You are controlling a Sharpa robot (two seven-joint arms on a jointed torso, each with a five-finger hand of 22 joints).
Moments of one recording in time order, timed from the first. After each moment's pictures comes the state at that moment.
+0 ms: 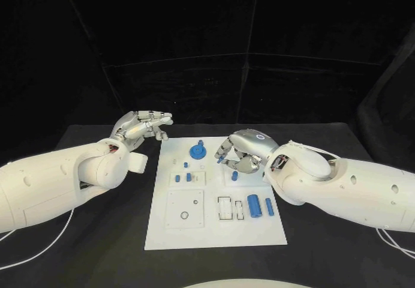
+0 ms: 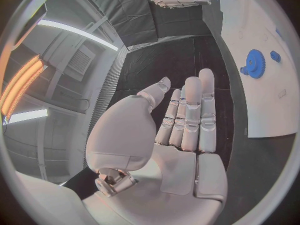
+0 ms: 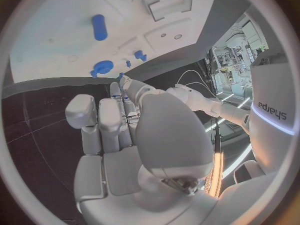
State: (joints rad) left arm 1.27 -0.83 -0.17 1.38 0.03 -0.23 0.47; left_hand 1.24 -0.05 0.39 -0.08 0.05 0.94 0.20 0.22 0.07 0.97 0.13 0.37 0.08 1.18 0.04 0.96 0.54 0.17 1.09 0.14 0.67 0.65; right arm 1.15 -0.81 -0.02 1.68 -1.65 -0.41 -0.14; right_hand 1.48 -0.10 0.48 0.02 0.10 1.13 0.13 0.11 0.08 1.20 0.06 0.16 0.07 1.46 -0.01 1.15 1.07 0.12 1.26 0.09 1.28 1.01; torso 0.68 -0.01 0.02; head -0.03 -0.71
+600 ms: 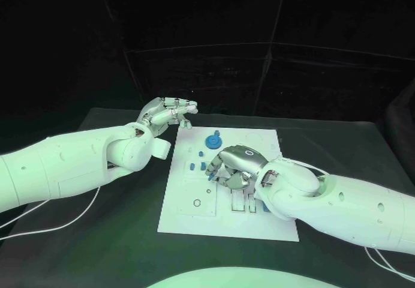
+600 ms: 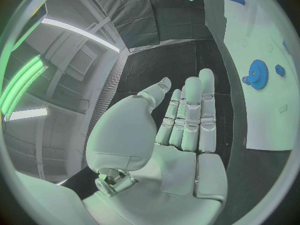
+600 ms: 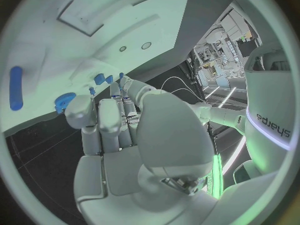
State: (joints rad) left arm 1.27 -0.81 -0.17 1.39 0.03 -0.23 0.47; left_hand 1.25 -0.05 0.38 -0.09 0.05 0.93 0.20 0.22 0.07 0.97 0.13 0.38 0.08 1.18 0.04 0.96 0.54 0.17 1.09 0.14 0.67 0.65; right arm 1.05 -0.65 -0.03 1.64 -1.64 -0.35 -0.10; right_hand 1.46 -0.10 0.48 0.02 0.11 1.13 0.13 0.11 0.08 1.19 0.06 0.15 0.07 1.46 -0.01 1.15 1.07 0.12 1.26 0.09 1.29 1.01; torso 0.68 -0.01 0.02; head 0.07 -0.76
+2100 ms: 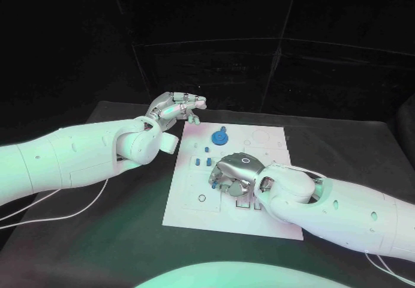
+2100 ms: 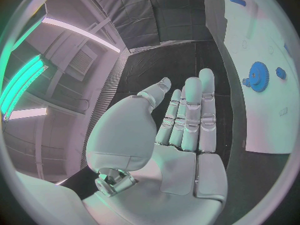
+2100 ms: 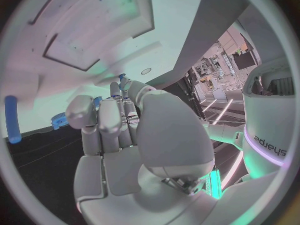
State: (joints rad) left arm 1.27 -0.80 -0.17 1.38 0.04 -0.23 0.47; left_hand 1.25 -0.05 0.38 -0.09 0.05 0.93 0.20 0.22 0.07 0.97 0.13 0.38 0.08 1.18 0.04 0.96 0.54 0.17 1.09 0.14 0.66 0.65; right arm 1.02 -0.60 -0.03 1.59 -1.77 -0.25 -0.11; right_hand 1.46 -0.10 0.48 0.02 0.11 1.13 0.13 0.10 0.08 1.20 0.07 0.15 0.07 1.46 -0.01 1.16 1.07 0.12 1.26 0.09 1.29 1.01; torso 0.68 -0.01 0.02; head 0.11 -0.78
